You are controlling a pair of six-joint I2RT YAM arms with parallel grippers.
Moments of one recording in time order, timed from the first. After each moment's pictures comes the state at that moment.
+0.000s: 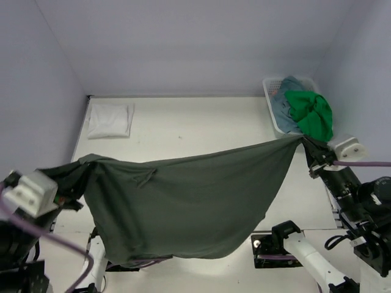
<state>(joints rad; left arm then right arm) 0.15 0.67 1.89 -0.97 0.74 0.10 0.35 0.60 1.46 -0.73 -0.06 -0.37</state>
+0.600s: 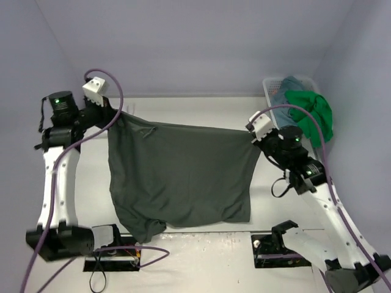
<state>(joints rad) 0.15 1.18 1.43 -0.65 0.68 0.20 0.37 0.87 1.01 -0.51 0.05 -0.55</state>
